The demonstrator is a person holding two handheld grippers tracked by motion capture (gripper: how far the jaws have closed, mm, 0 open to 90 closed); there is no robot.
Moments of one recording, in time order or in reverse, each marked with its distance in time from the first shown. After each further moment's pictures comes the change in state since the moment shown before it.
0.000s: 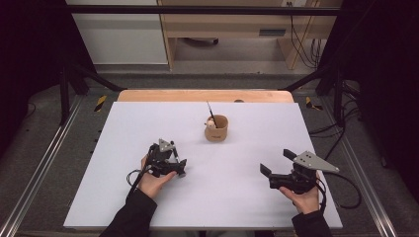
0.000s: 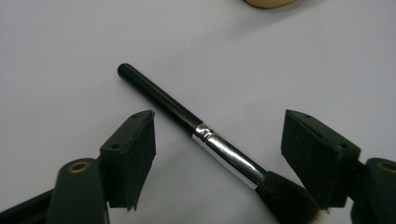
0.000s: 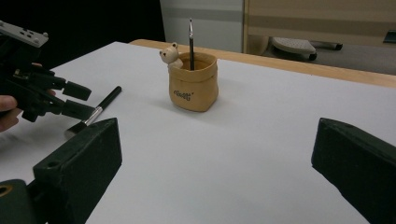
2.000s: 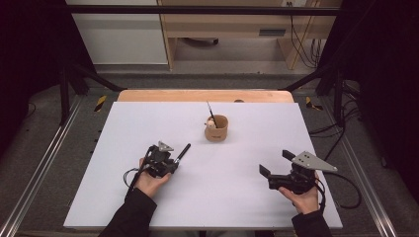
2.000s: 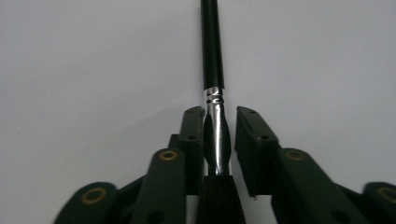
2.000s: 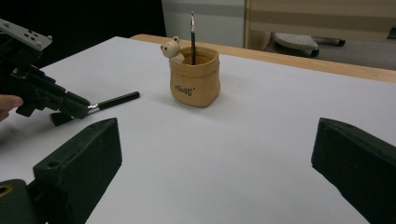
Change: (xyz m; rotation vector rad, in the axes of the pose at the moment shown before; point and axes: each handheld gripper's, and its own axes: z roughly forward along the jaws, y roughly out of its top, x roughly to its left) left arm 0.008 -0.004 -0.002 0.119 -0.051 0.031; right arm 0.001 -0.001 0.002 0.016 0.004 0.004
